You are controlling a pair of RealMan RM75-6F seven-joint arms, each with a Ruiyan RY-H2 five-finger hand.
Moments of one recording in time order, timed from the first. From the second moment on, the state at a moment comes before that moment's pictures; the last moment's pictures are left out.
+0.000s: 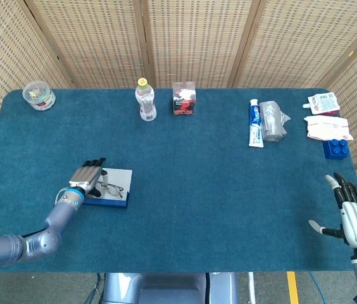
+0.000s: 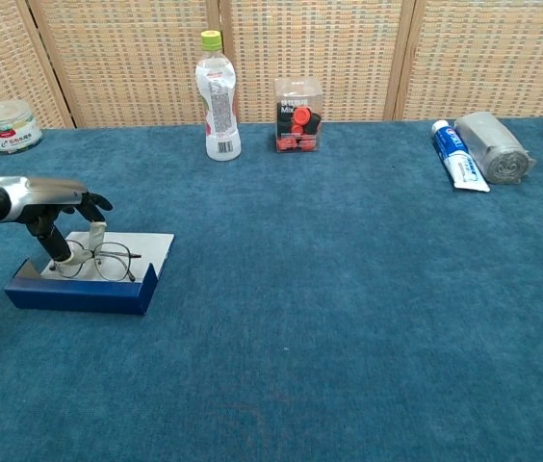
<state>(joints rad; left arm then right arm) -0.95 -1.40 -0.01 -1.54 0.41 0.80 0.47 0.11 -1.06 0.10 -1.70 -1.39 1.37 0.15</state>
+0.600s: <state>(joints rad) -0.97 -1.40 -0.02 -1.57 0.32 0.81 0.49 0.11 -1.06 0.10 -1.70 -1.39 1.37 0.15</state>
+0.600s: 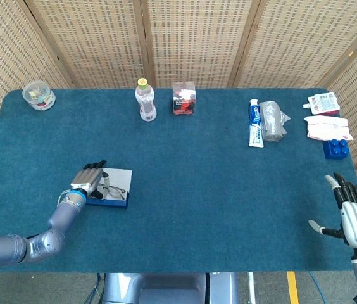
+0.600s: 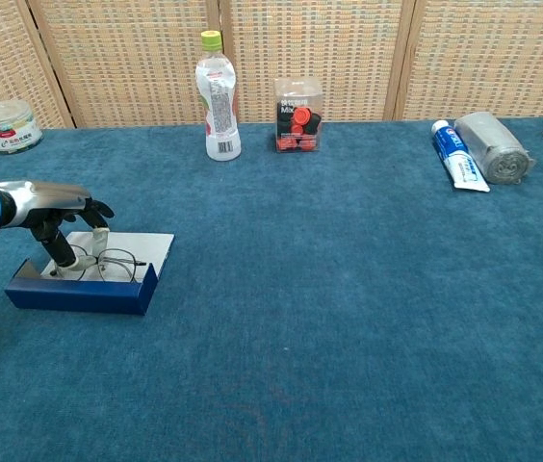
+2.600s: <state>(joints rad) -0.82 -1.38 -0.09 -1.63 1.11 0.55 -0.07 0.11 -1.06 0.10 -1.70 -1.39 1.37 0.16</state>
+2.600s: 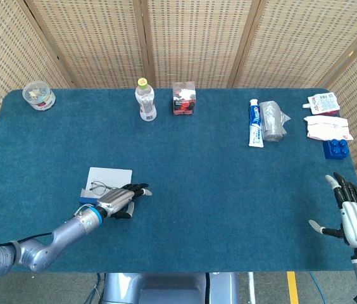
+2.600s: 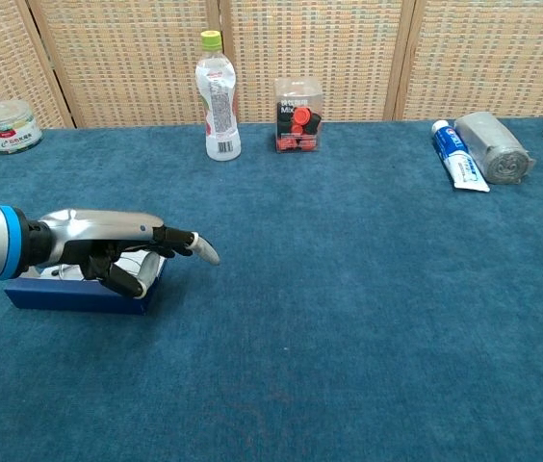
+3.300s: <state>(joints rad) -0.81 -1.30 -0.03 -1.73 1.18 0.53 -0.10 0.11 -1.06 0.10 -1.70 -1.39 1.37 0.16</state>
